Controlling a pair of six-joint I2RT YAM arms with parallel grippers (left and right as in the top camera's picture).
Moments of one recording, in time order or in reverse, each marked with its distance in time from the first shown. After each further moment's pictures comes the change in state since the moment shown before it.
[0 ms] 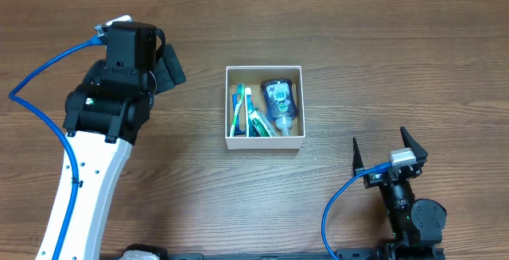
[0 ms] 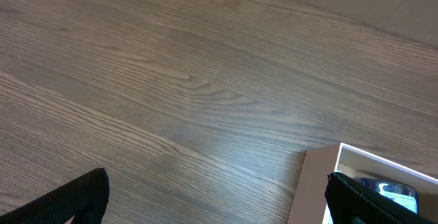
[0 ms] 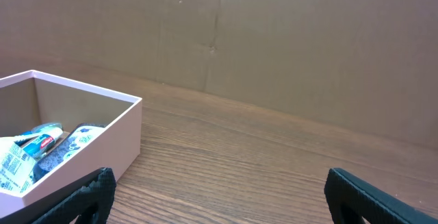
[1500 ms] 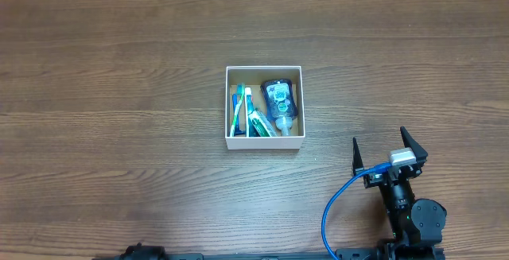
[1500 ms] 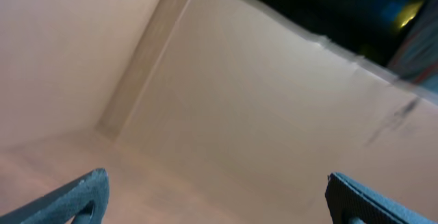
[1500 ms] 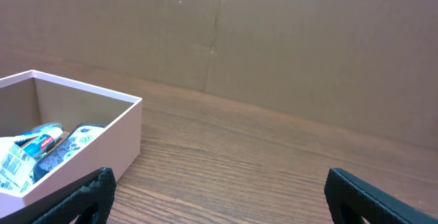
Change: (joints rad) left arm 0.140 -1.344 -0.070 -0.164 -0.009 0.000; right arm 0.000 0.000 0.000 0.000 0.000 0.000
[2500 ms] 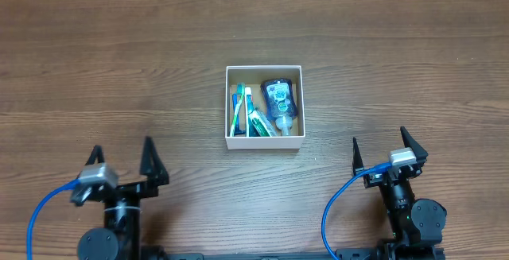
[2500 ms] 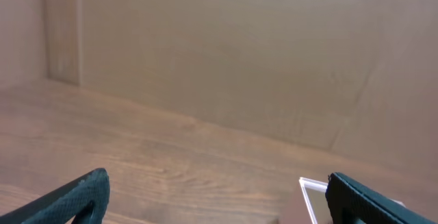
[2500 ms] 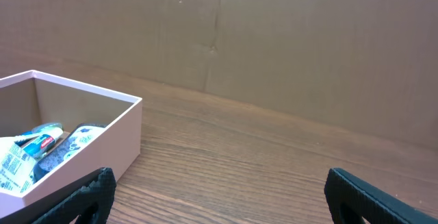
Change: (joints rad) left arm 0.055 -0.002 -1.085 0.863 0.263 0.233; right arm 0.000 0.000 0.000 0.000 0.000 0.000
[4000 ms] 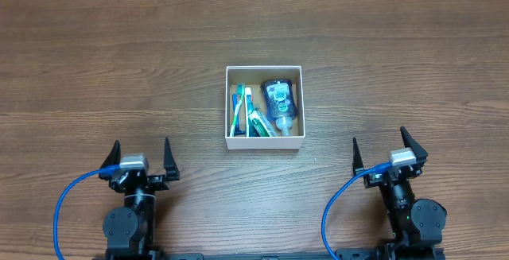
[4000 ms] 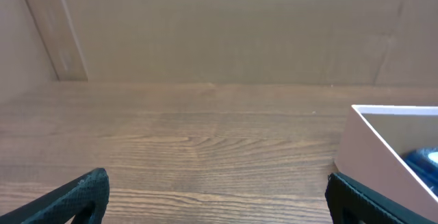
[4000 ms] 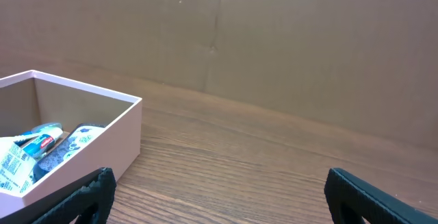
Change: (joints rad) left arm 0.000 -0.001 -0.310 0.234 0.002 0.231; right arm 0.000 0.000 0.000 0.000 0.000 0.000
